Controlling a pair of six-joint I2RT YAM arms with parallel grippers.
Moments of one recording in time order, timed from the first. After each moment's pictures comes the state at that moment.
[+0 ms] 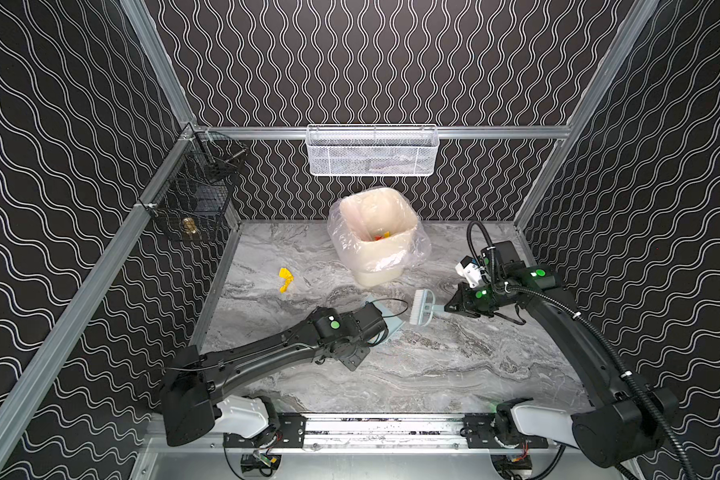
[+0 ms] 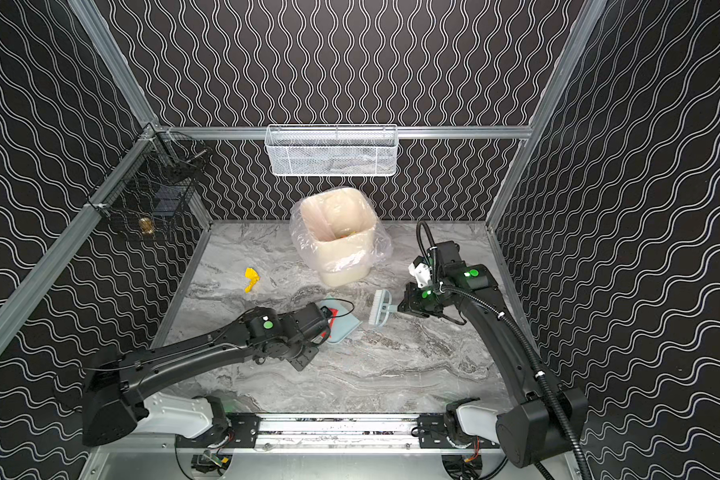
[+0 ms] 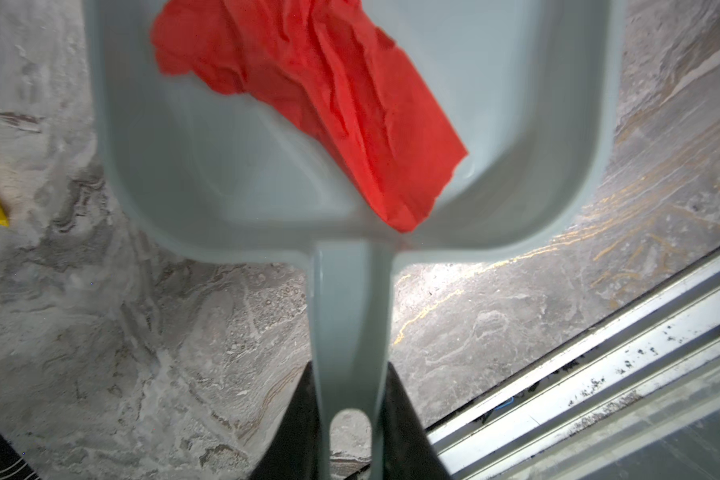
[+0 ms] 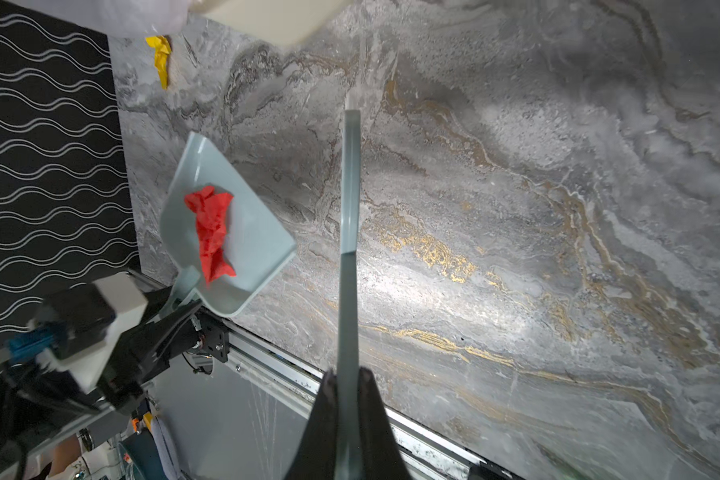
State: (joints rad) left arm -1.05 1.34 1.11 -1.08 -0.26 -0.28; right arm 0.26 1.27 1.24 -1.14 -0.48 0.34
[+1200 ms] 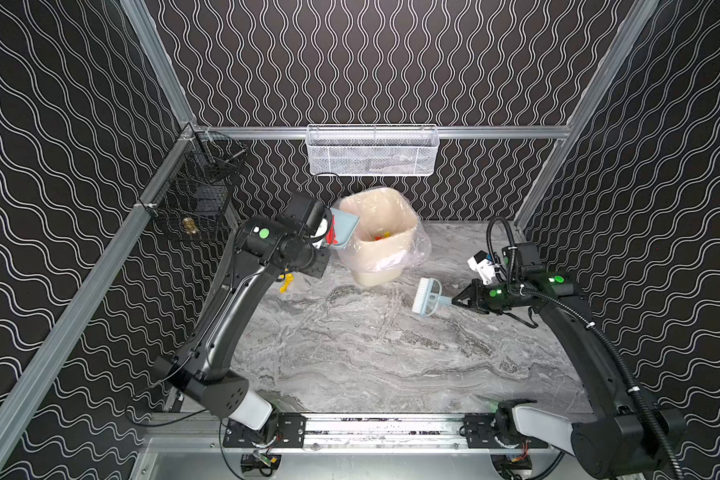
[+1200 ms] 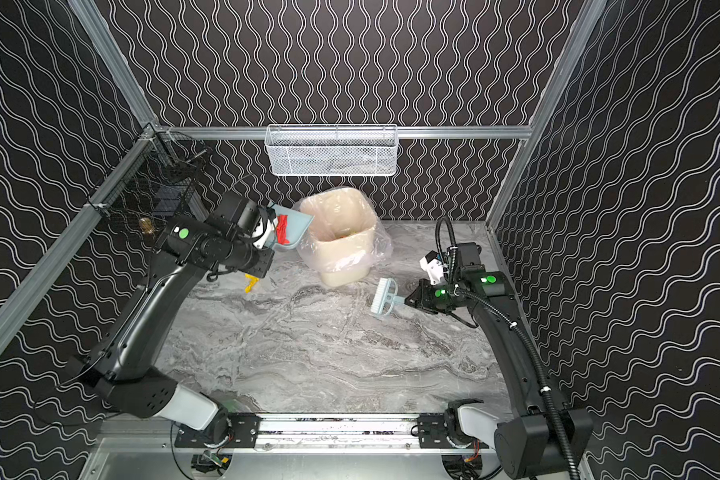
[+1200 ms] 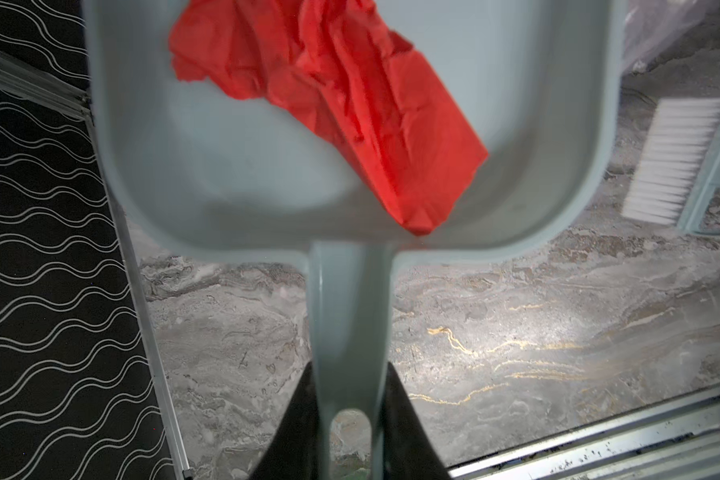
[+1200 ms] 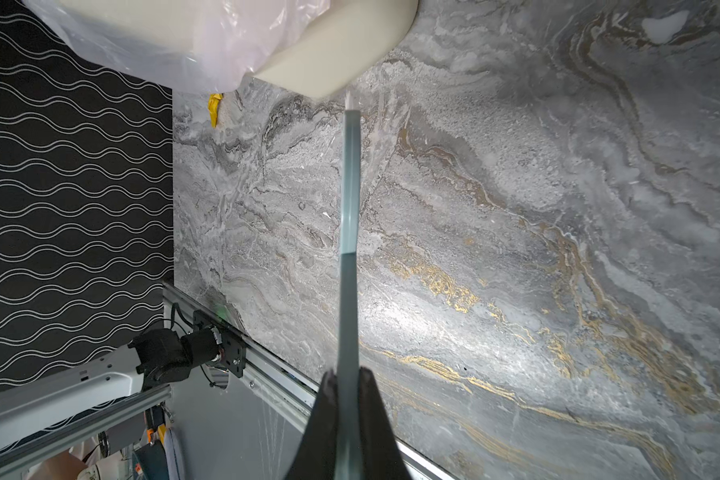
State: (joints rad) left arm -0.48 1.58 2.01 -1.47 -0.18 -0.04; right arm 0.13 1.20 1.20 -1.09 -0.59 0.26
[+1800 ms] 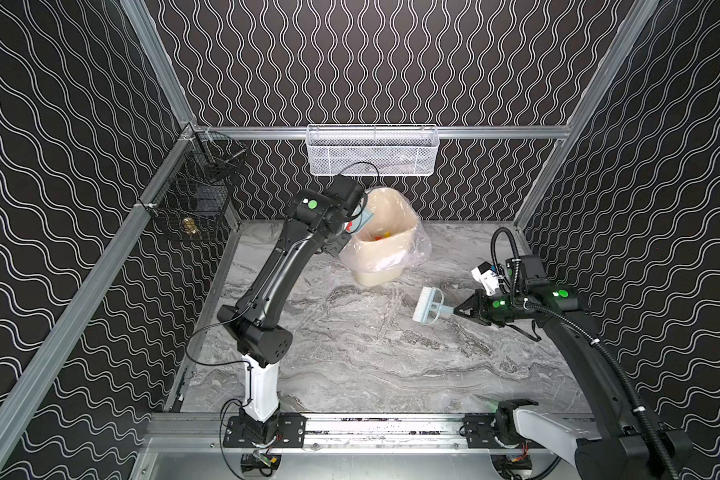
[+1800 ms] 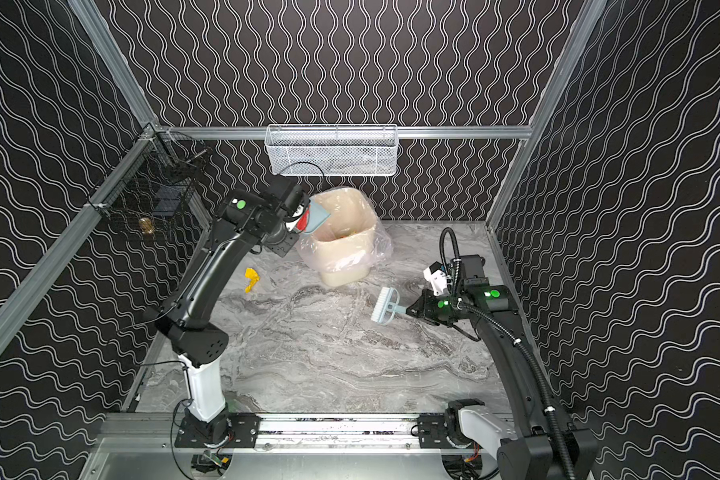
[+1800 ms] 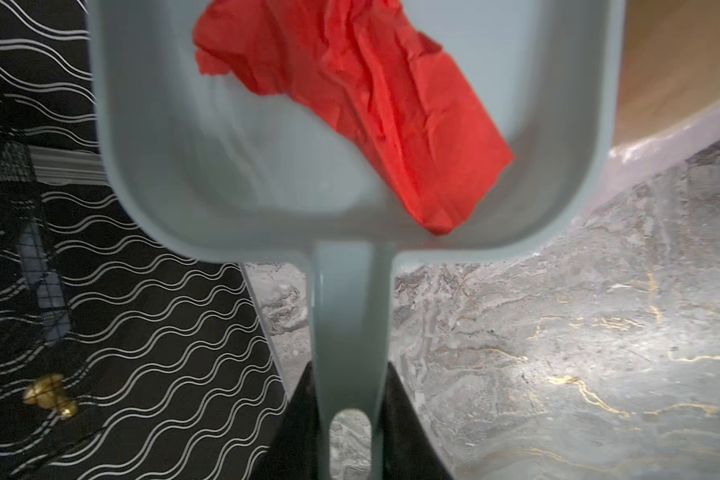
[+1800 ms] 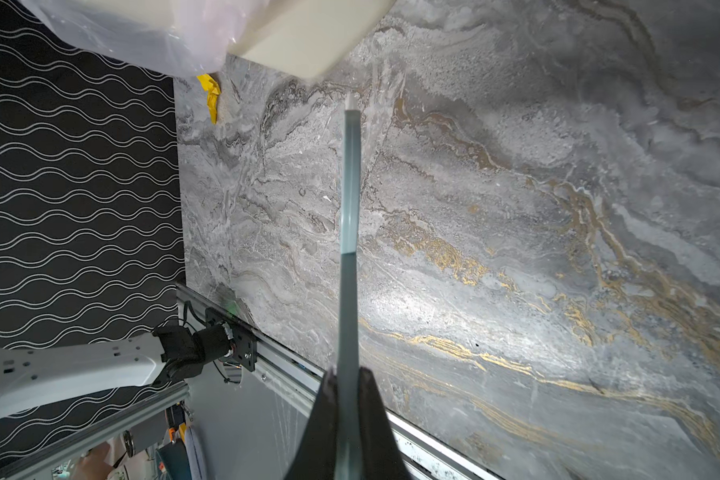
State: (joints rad) left arm -0.58 1.97 2.44 -1.61 -0.51 0.17; right arm 0.12 1.10 1.08 -1.08 -0.62 0.33
